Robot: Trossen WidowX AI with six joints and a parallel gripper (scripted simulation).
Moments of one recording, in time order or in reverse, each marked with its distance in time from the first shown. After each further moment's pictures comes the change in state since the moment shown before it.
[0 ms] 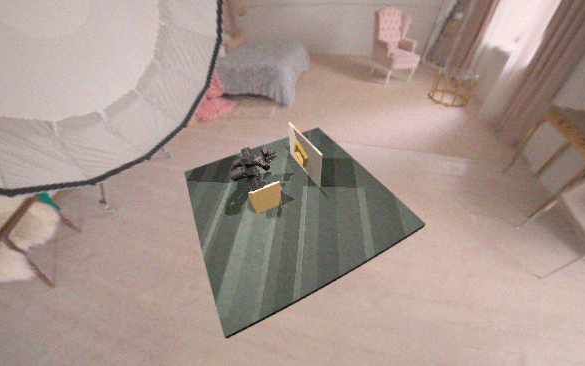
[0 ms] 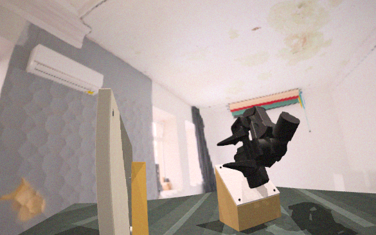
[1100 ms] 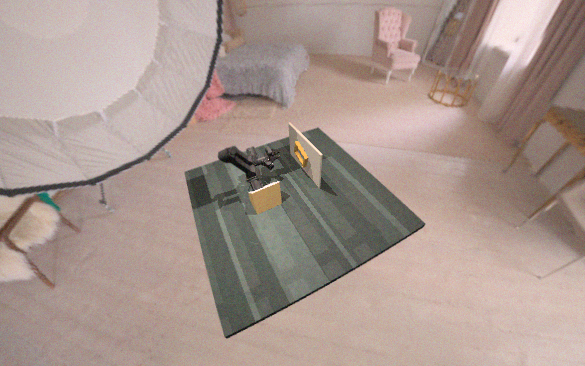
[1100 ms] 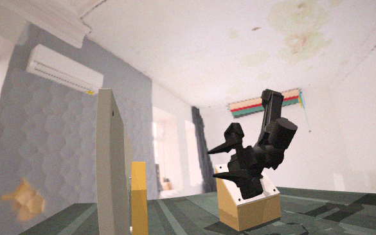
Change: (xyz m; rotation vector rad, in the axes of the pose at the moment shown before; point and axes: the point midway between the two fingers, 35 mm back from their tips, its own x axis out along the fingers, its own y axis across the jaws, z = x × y) arm 0.035 -0.024 -0.008 0.011 0.001 0.007
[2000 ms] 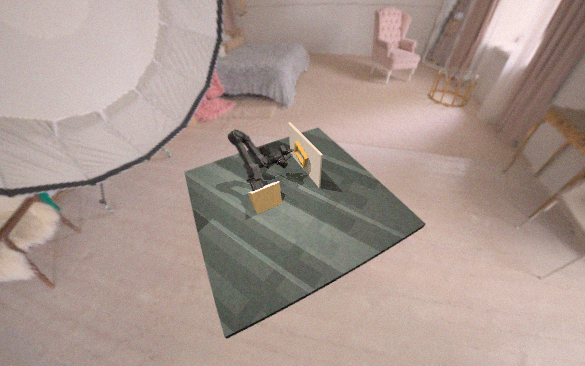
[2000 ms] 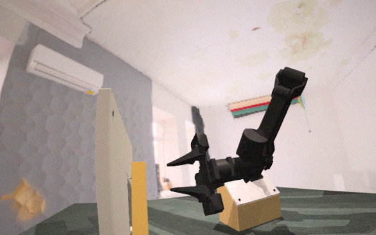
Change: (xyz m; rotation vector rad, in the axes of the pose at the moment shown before) arm 0.095 -0.016 0.018 -0.008 0.001 0.002
